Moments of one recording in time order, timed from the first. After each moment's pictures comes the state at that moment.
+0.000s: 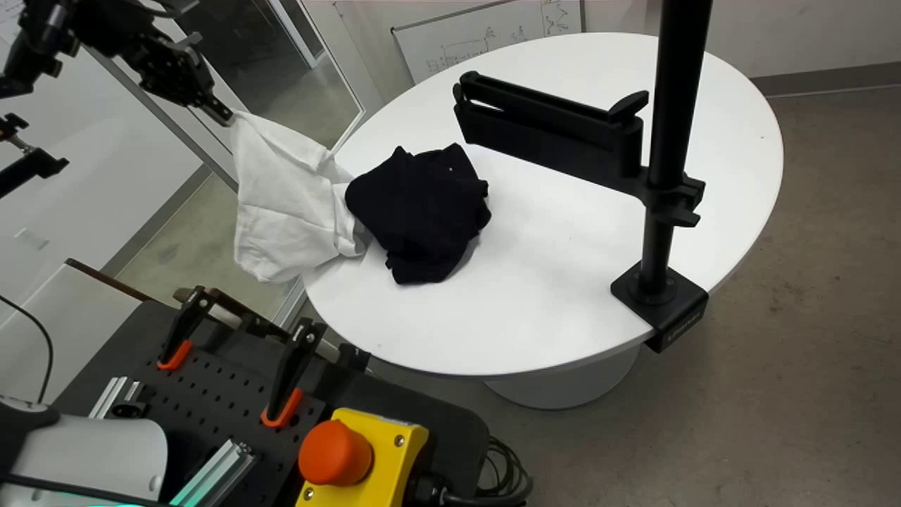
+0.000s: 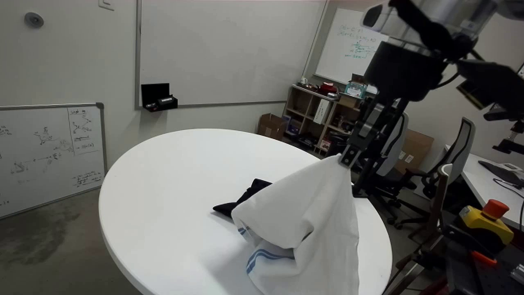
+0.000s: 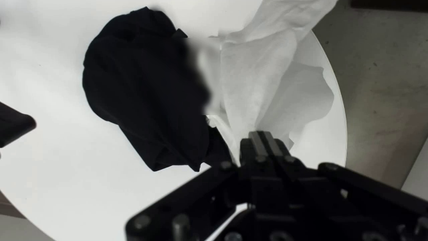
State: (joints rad) arm 0.25 -0.08 0.08 -2.61 -0.36 2.59 0.52
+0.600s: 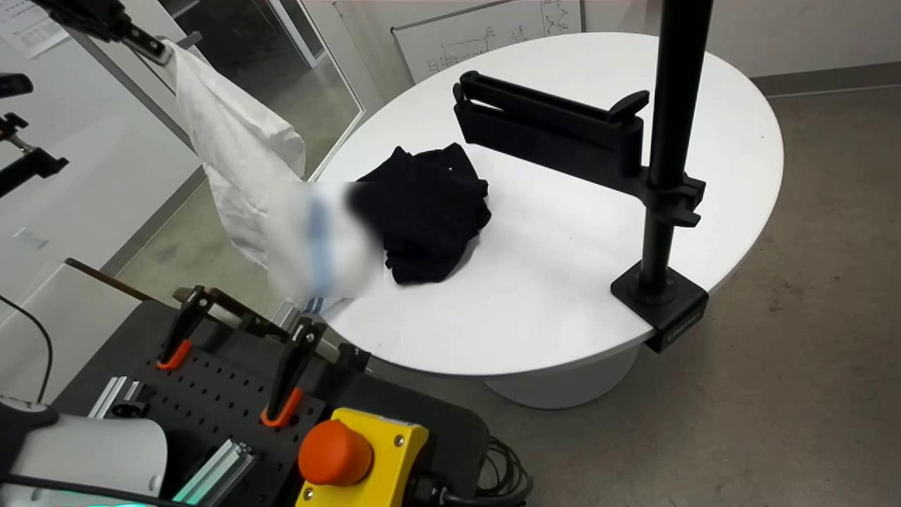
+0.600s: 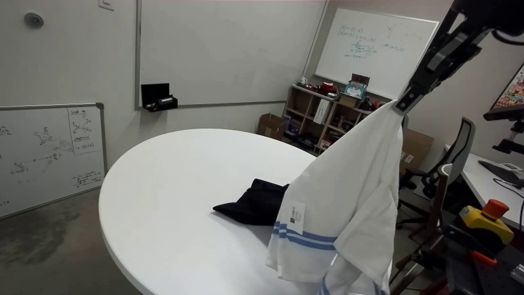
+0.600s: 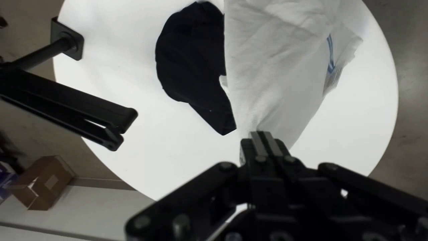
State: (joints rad) arm 0.10 -0.50 0.25 -2.76 -0.37 2.42 0.72
